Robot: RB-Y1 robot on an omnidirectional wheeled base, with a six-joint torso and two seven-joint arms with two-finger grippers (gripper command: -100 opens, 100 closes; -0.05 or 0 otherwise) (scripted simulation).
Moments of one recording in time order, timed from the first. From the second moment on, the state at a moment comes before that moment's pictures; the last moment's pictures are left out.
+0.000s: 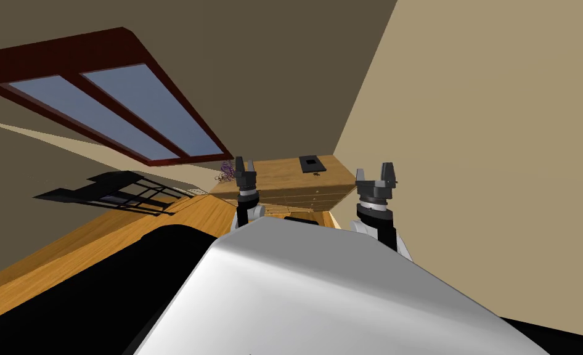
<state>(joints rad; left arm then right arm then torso) 0.53 0.01 0.05 -2.37 0.00 -0.55 -0.10 0.51 -0.14 0.01 -2.27 0.01 -0.51 -0.14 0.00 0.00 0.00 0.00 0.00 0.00</state>
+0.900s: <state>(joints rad) 0.53 0.01 0.05 -2.37 0.00 -0.55 -0.10 0.54 -0.40 -0.03 -2.19 0.09 -0.51 -0.13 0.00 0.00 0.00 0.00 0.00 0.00</state>
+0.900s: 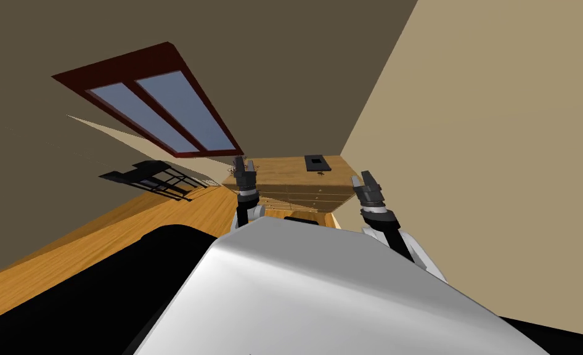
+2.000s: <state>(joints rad) 0.53 0.01 0.05 -2.37 0.00 -0.55 -0.10 0.57 -0.73 -0.06 -1.98 0.23 -0.51 -0.10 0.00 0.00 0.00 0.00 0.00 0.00</state>
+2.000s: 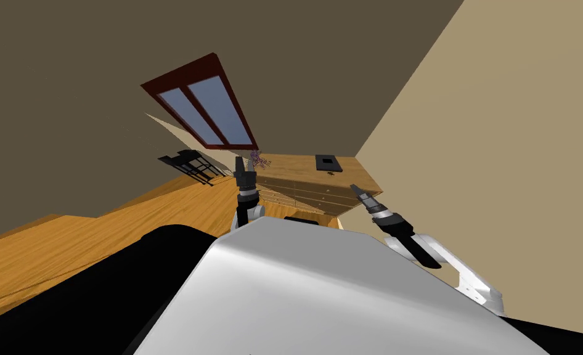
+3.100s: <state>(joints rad) 0.53 0.01 0.05 -2.37 0.00 -0.55 -0.10 0.60 -1.01 -0.08 -1.80 0.34 -0.49 -0.06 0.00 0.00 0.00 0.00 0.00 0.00</state>
